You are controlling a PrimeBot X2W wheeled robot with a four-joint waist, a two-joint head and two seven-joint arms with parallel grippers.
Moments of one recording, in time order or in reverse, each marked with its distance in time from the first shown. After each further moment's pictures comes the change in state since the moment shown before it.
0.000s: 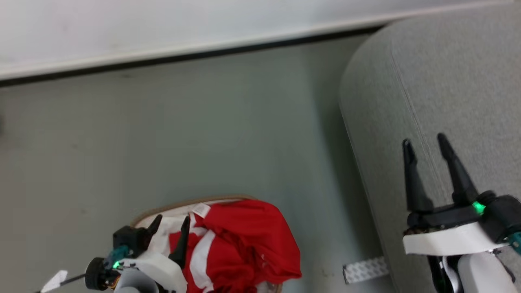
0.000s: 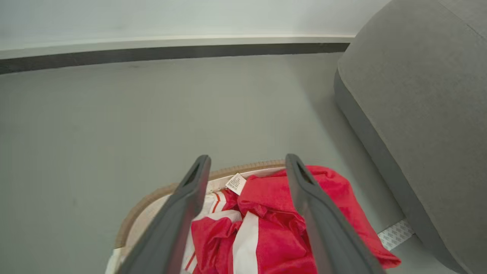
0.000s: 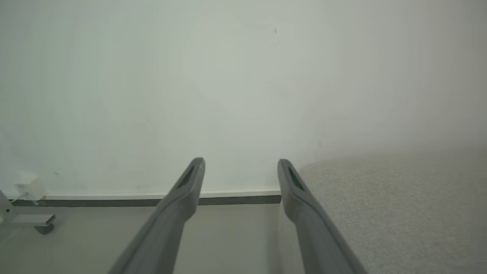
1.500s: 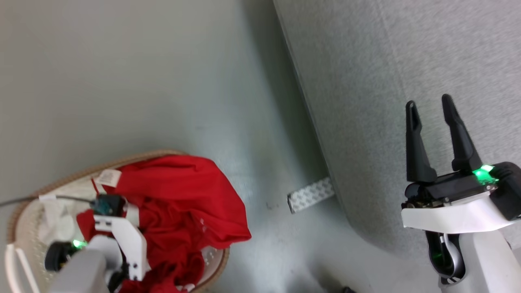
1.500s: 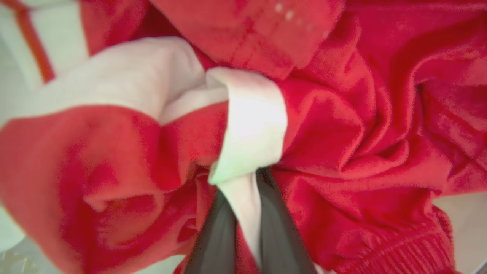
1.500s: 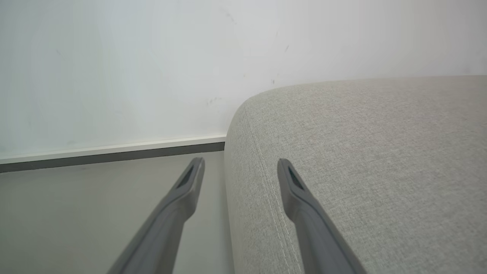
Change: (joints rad) left arm -0.390 0.201 -0.429 0.554 -0.320 -0.017 0.322; right arm -0.111 0.000 0.028 -0.051 0.095 0.000 0.000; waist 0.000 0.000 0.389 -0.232
